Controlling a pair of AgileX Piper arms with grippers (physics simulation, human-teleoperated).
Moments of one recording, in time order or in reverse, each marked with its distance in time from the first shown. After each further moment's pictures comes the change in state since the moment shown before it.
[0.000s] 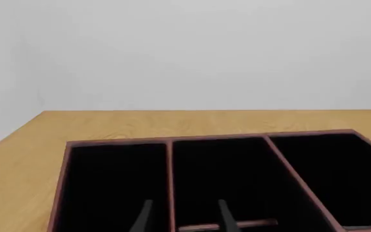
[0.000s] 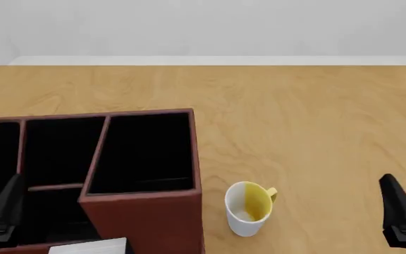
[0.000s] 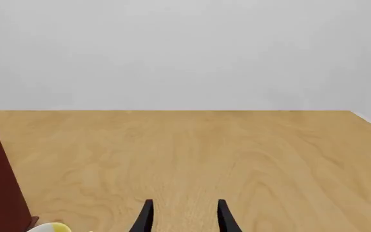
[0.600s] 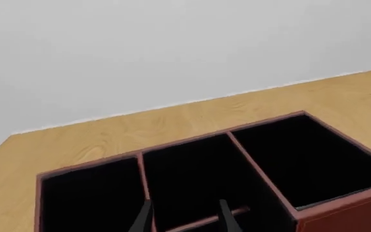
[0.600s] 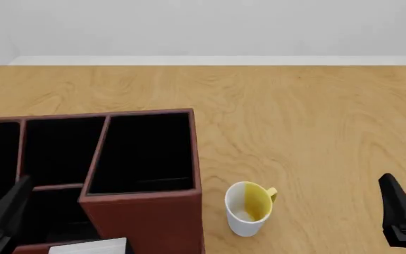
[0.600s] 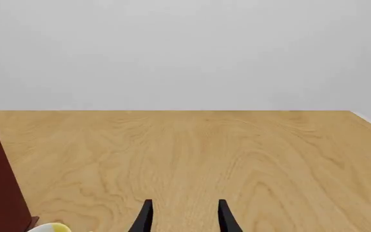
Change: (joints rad) left arm -0.168 -0.002 -0.149 0.209 0.115; right arm 0.000 0.005 -0.003 -0.001 0.000
